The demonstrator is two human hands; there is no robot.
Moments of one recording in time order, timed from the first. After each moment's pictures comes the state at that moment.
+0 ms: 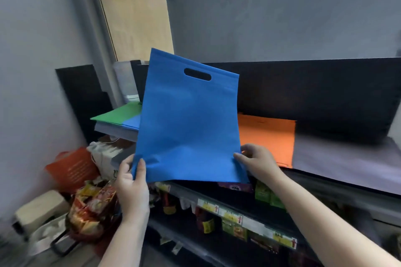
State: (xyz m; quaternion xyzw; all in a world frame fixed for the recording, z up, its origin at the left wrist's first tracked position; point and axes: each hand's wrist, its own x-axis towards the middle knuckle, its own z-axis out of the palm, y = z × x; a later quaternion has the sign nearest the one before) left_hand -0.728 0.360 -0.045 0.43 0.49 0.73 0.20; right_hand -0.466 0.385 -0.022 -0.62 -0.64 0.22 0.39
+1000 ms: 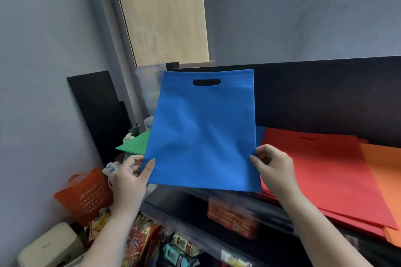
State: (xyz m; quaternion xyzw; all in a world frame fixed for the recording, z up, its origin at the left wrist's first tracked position) left_hand -1.003 0.675 -0.037 0.58 0.54 0.60 0.12; right_hand -0.709 0.681 -0.048 -0.57 -0.57 0.13 0.58
